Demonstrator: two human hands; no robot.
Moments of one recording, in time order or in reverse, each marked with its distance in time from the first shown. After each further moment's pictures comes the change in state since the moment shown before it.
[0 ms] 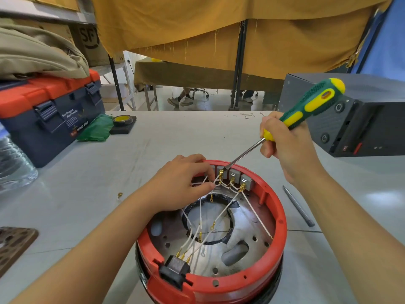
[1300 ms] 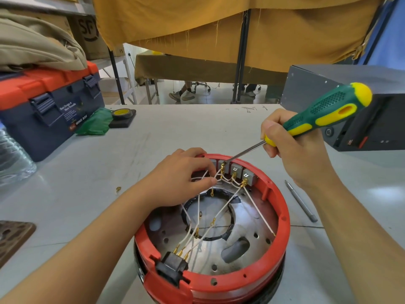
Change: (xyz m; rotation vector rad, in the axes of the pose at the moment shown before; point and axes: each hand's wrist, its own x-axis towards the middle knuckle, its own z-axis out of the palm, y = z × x) left_hand 0.000 0.000 0.002 0.013 -0.019 -0.031; right_hand -0.020 -0.004 -0.006 -0.103 -0.134 -0.190
